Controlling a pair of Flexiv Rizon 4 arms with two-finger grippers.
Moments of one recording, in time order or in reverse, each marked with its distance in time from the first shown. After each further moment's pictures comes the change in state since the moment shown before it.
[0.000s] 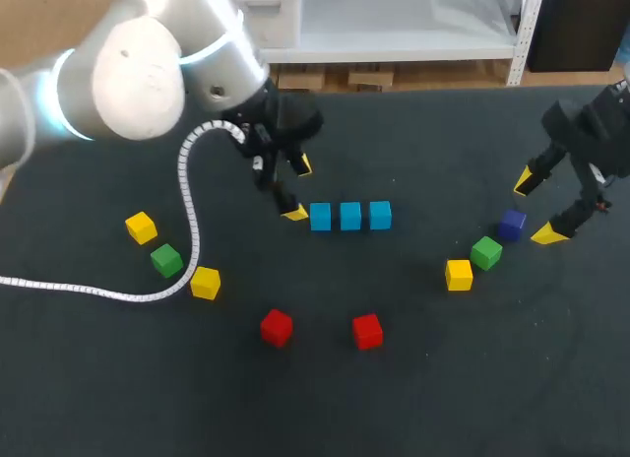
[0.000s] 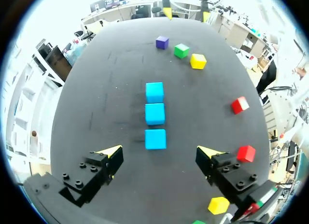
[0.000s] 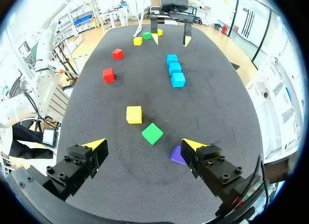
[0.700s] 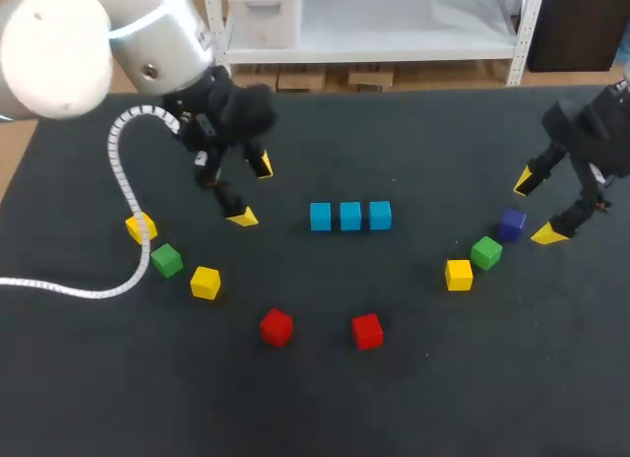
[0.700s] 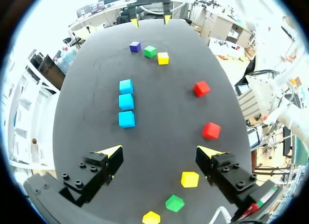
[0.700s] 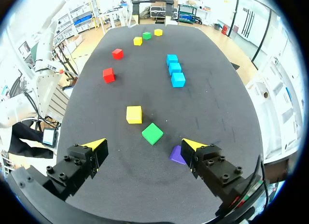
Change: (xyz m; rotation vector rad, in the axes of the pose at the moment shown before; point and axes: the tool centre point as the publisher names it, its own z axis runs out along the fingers) left arm 0.030 -0.057 -0.067 0.053 0.034 0.088; right arm 0.000 0.000 0.000 0.000 0.000 0.000
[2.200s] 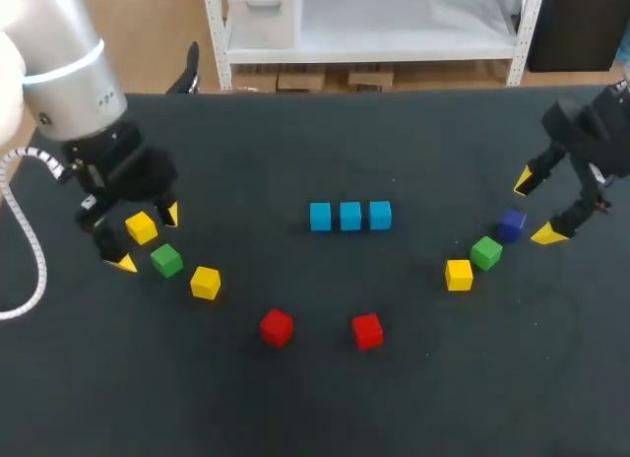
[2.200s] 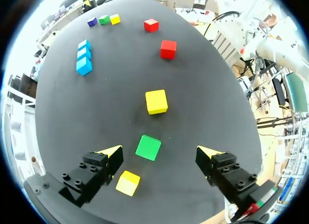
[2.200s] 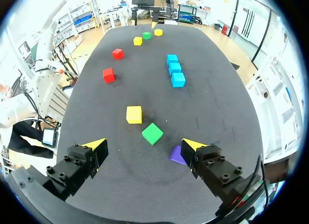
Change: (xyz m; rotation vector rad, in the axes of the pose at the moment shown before) left arm 0.154 -0.045 0.010 0.103 0.156 0.266; right arm 0.000 0.000 0.000 0.000 0.000 0.000
